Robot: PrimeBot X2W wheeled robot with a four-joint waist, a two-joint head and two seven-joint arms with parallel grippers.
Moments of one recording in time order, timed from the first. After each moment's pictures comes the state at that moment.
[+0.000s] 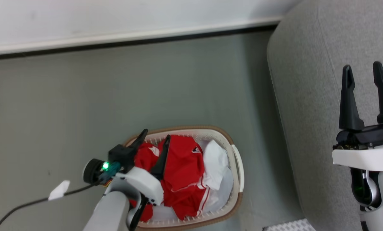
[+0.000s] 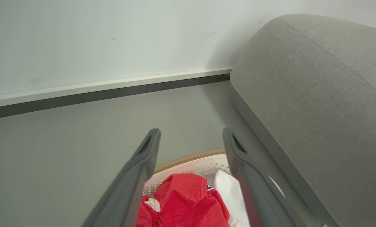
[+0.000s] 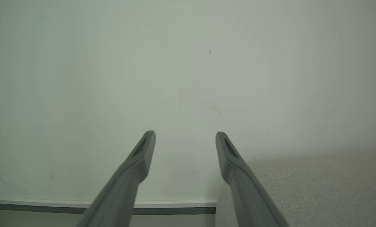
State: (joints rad) left arm -0.45 0.05 -0.25 0.55 -0.11 -0.12 -0.26; right arm -0.42 -0.12 0.05 0.06 0.36 0.13 -0.26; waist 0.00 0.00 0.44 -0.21
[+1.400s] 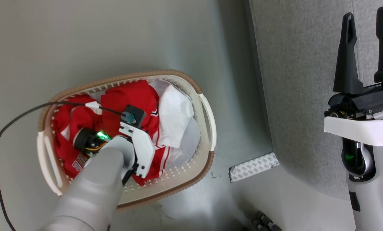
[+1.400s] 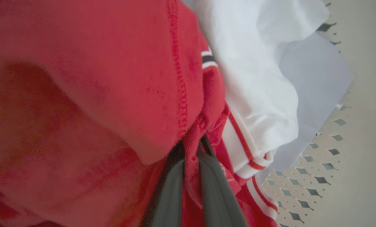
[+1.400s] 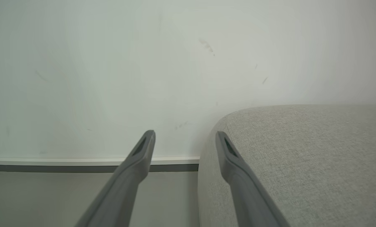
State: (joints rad) left arm -0.96 0.08 -0.63 1.27 -0.25 -0.13 0.03; right arm -0.59 -0.05 0.09 -0.01 0.37 0.13 -0.26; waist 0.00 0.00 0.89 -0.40
